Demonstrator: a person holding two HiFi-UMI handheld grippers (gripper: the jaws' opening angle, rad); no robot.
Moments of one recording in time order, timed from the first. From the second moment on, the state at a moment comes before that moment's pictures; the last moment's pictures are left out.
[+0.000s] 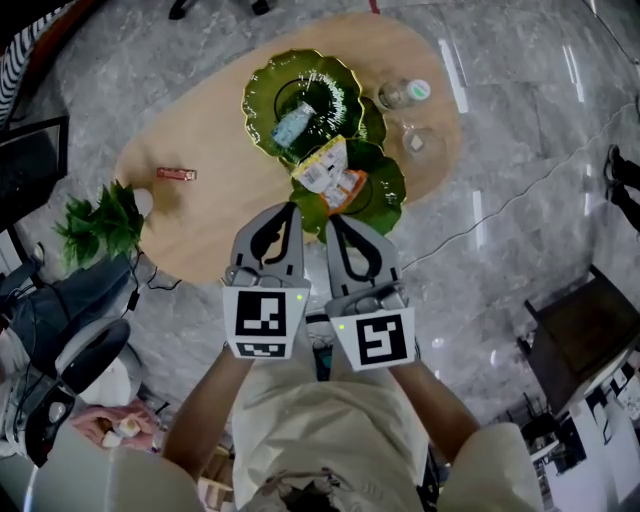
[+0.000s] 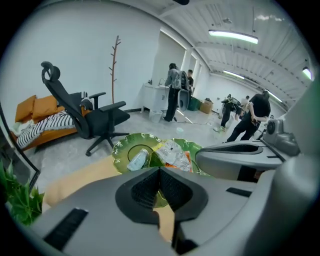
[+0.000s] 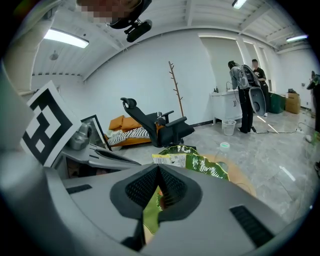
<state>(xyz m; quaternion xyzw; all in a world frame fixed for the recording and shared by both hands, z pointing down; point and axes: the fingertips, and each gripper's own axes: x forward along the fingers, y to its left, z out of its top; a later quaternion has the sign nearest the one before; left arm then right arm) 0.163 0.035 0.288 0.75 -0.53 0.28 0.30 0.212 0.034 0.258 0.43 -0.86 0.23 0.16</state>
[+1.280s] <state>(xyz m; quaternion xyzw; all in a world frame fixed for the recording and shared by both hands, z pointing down) 0.018 0.087 0.303 0.68 -0.60 0.23 0.34 0.070 0.077 0.272 0.33 -0.90 0.21 0.21</state>
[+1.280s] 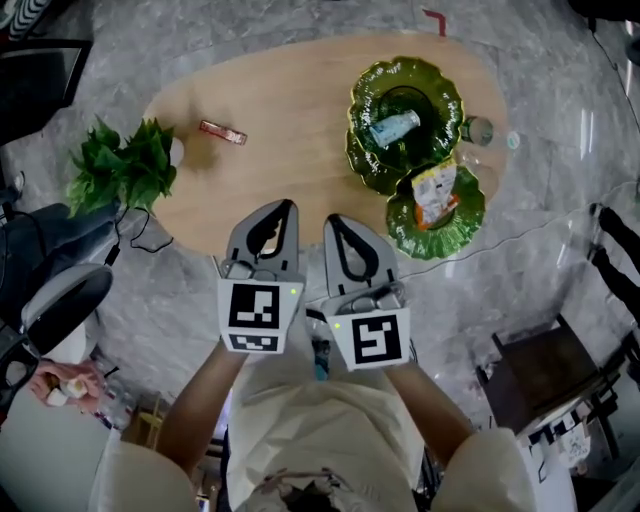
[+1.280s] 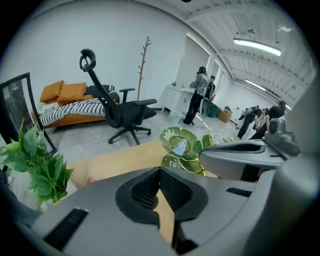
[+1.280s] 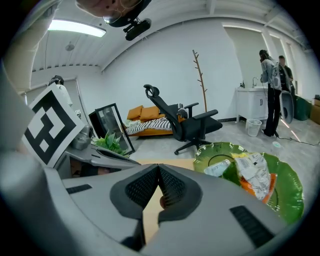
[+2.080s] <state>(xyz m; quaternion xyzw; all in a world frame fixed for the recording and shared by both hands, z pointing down) -0.089 0.127 0.354 0.61 -0.66 0.21 0.39 -0.013 0.093 0.325 0.26 -0.91 0.18 0.27</state>
